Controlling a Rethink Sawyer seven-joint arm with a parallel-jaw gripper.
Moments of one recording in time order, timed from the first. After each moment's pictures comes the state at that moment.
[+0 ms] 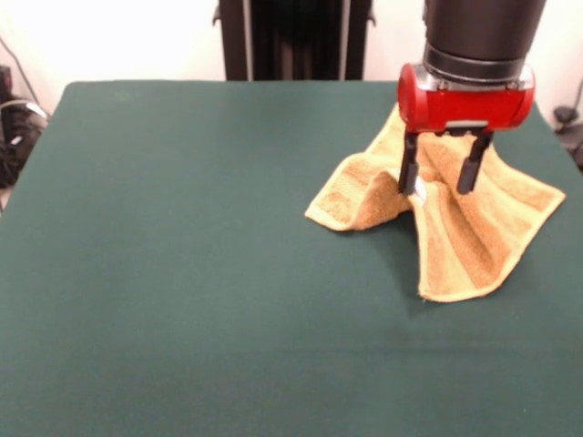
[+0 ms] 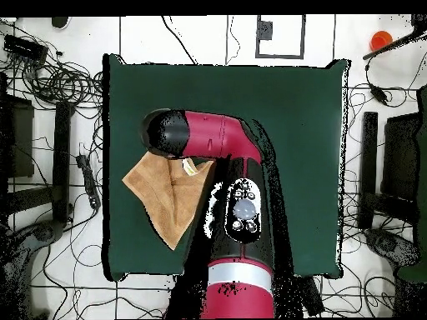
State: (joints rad) arm 0.03 -0.50 -0.09 1.31 0.07 0.67 1.58
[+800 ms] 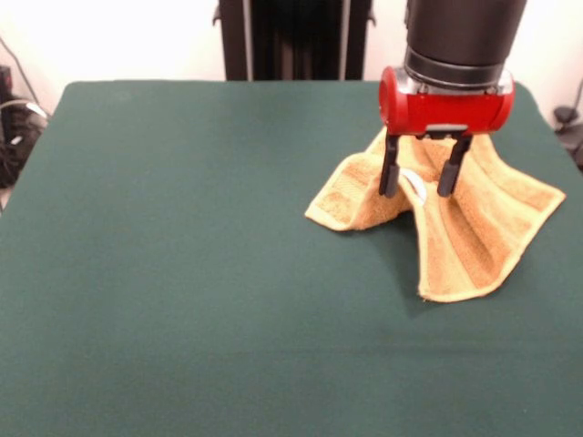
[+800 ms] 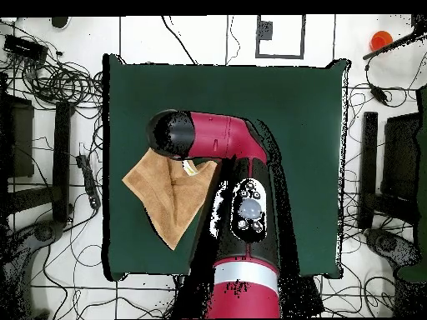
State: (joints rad) arm 0.01 -0.50 -0.09 1.31 0.04 0.67 1.58
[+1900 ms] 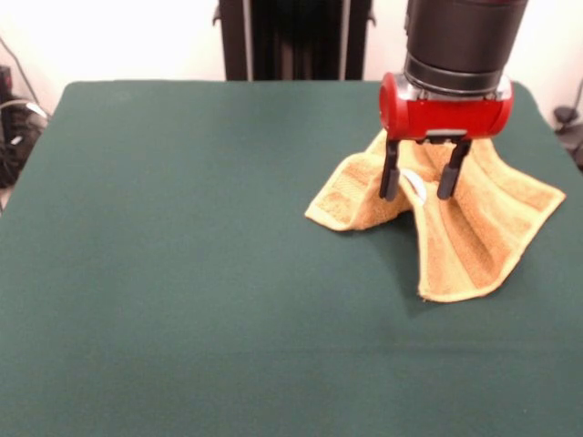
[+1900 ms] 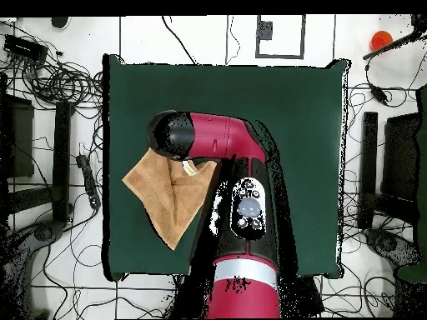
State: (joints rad) arm 0.01 -0.49 -0.09 1.31 0.04 0.67 1.58
